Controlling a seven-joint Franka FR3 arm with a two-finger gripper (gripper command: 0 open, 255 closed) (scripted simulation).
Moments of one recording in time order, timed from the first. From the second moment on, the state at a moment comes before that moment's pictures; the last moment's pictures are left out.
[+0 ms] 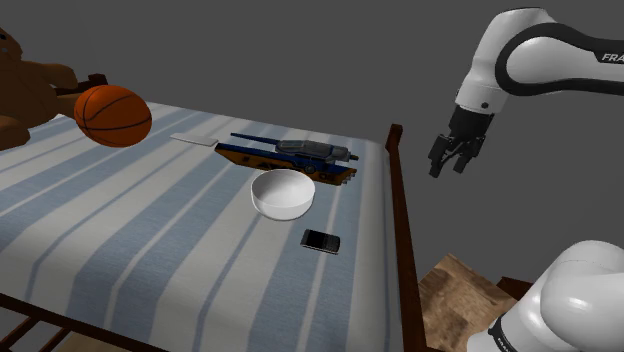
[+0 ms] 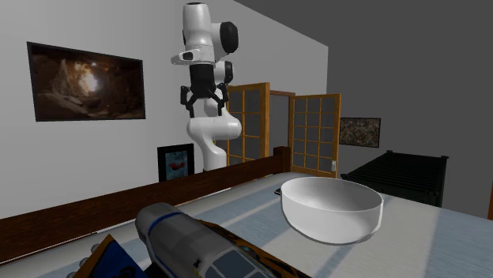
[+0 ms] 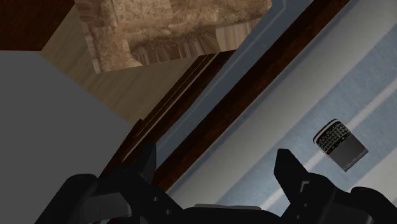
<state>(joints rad) -0.02 -0.75 -0.07 -2.42 0.02 1.64 0.14</state>
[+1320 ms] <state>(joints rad) 0.20 -0.33 0.12 -2.45 0.08 2.12 0.02</state>
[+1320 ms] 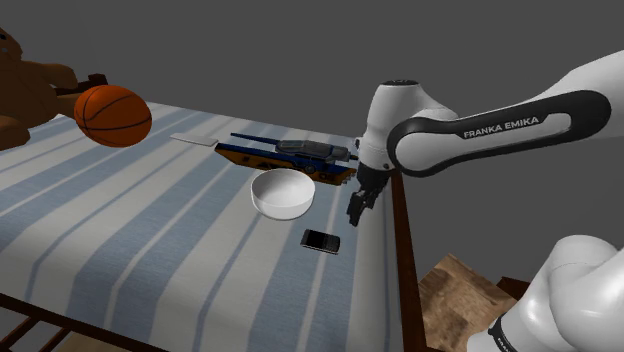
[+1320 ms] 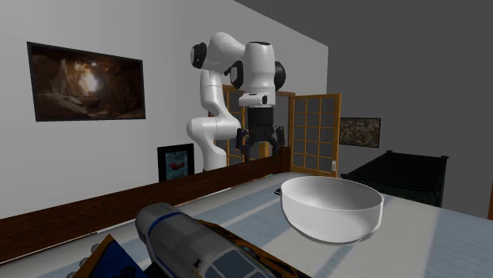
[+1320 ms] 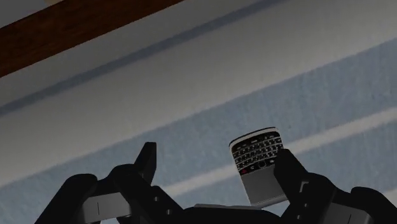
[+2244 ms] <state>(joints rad) 0.26 -0.08 0.19 -2.43 0.04 2.37 0.00</state>
